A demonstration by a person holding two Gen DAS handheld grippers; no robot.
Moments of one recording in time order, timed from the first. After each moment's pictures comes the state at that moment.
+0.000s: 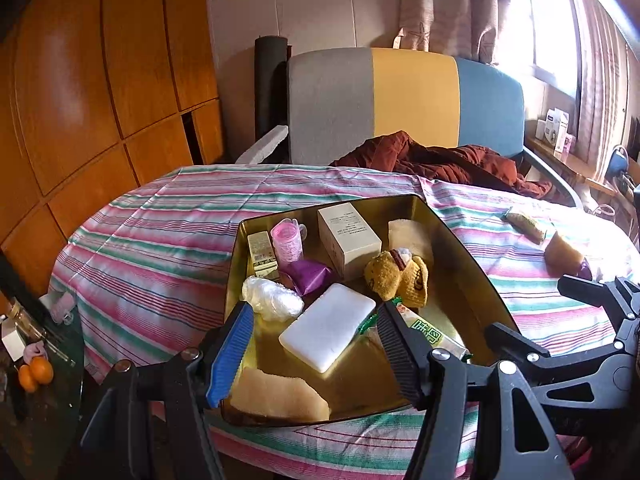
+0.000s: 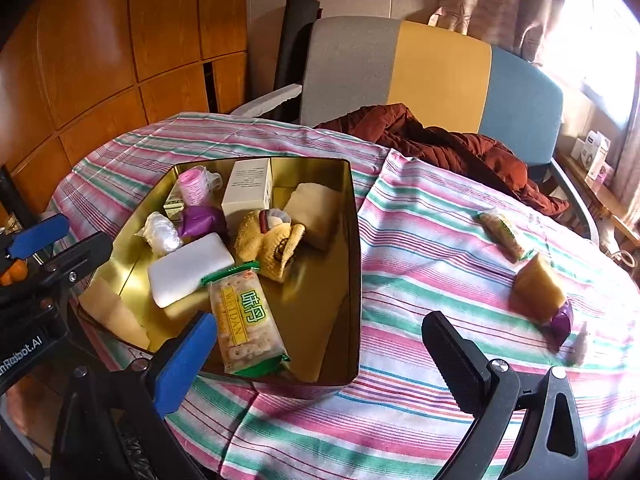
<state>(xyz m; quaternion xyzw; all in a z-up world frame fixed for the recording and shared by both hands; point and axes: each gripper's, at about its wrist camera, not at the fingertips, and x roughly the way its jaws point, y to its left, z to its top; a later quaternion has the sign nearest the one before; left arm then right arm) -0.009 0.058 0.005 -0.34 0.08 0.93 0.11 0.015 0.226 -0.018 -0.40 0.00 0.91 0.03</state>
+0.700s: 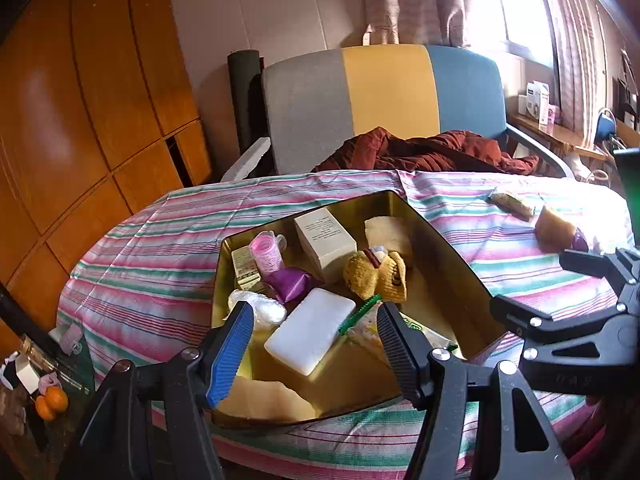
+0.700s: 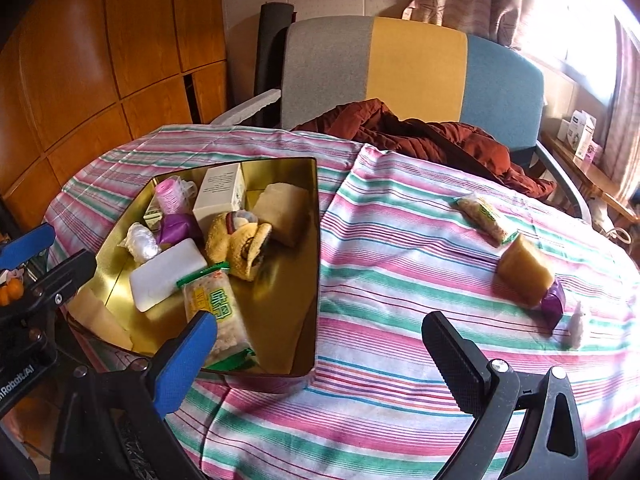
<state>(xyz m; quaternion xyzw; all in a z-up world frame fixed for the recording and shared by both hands) 0.008 0.090 0.009 -0.32 0.14 0.93 0.13 0.025 0.259 -0.020 -0.39 0.03 0.92 0.06</state>
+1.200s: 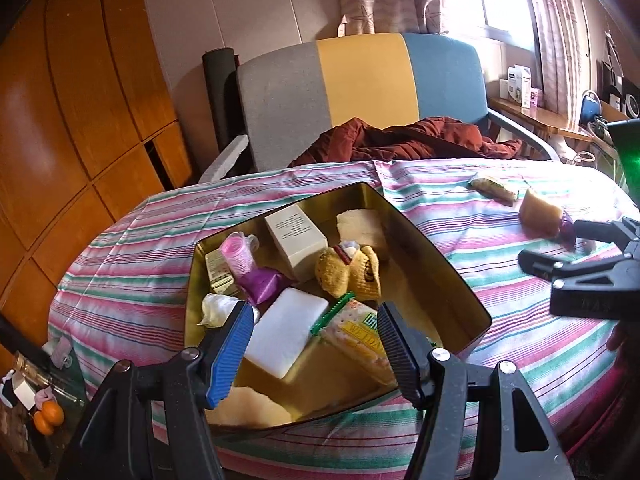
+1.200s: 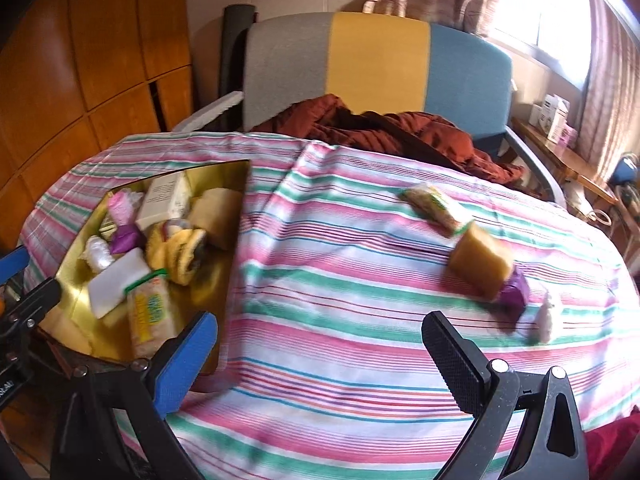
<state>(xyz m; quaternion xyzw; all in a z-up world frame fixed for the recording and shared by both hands) 0.006 0.113 0.004 -0.33 0.16 0.92 0.16 0.031 0.318 -0.019 -0.40 0.04 0.91 0.11</state>
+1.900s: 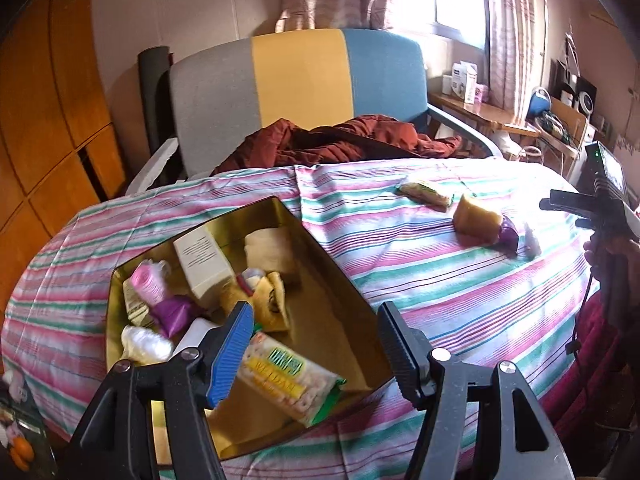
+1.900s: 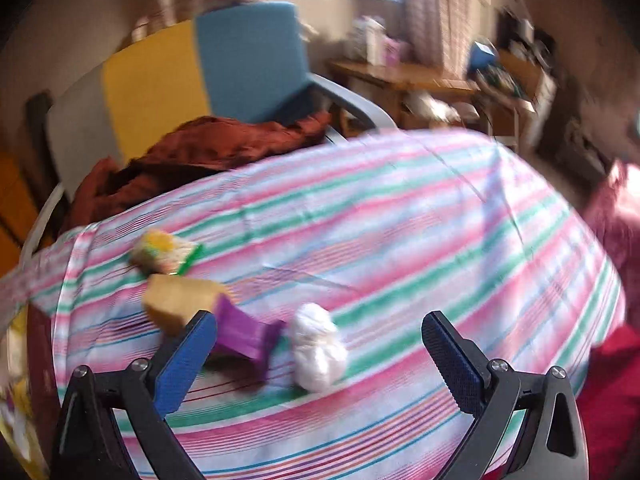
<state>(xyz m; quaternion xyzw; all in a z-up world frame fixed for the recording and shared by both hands) -0.006 0.177 0.012 -0.36 0.15 0.88 0.27 0.085 0.582 -0.032 -0.38 0.22 0.83 0.36</state>
